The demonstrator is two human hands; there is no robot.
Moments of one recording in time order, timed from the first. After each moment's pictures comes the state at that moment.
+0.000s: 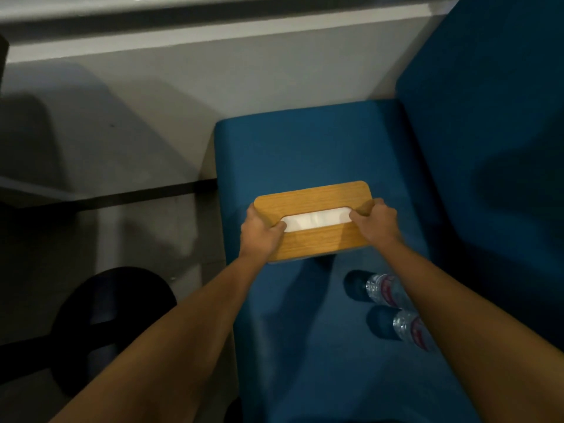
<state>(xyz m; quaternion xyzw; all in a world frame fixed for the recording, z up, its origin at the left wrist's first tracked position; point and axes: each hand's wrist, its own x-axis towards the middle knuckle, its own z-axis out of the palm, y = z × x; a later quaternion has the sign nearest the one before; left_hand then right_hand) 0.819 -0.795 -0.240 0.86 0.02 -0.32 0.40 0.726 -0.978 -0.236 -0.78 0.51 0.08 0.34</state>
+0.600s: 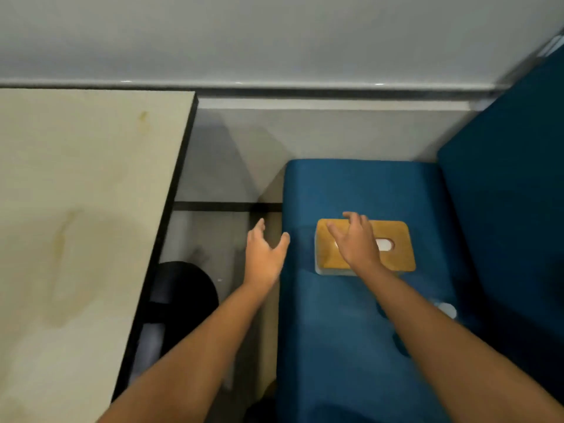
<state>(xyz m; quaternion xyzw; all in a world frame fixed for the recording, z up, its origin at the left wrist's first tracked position) 0.794 -0.675 -0.121 0.85 0.05 -0.18 0.49 0.758 -0.837 -0.127 -0.88 0.33 0.02 0.34</state>
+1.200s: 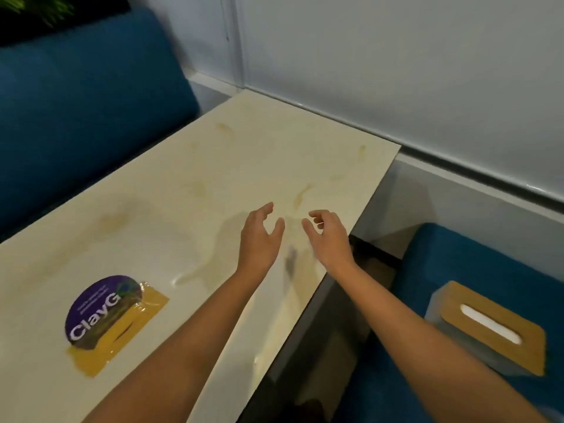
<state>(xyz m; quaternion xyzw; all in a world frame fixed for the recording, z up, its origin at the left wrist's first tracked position) 0.715 -0.382 0.030 0.84 0.17 0.09 0.50 0.754 -0.505 0.008 -0.88 -0.04 0.04 0.46</state>
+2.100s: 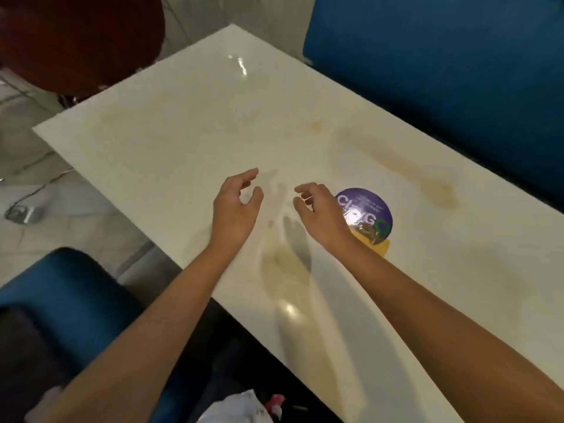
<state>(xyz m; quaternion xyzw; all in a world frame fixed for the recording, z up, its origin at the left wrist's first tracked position) 0.433 -0.269 0.011 0.44 0.70 0.49 0.30 0.575 -0.222 0.007 -0.57 -0.71 0.36 0.21</state>
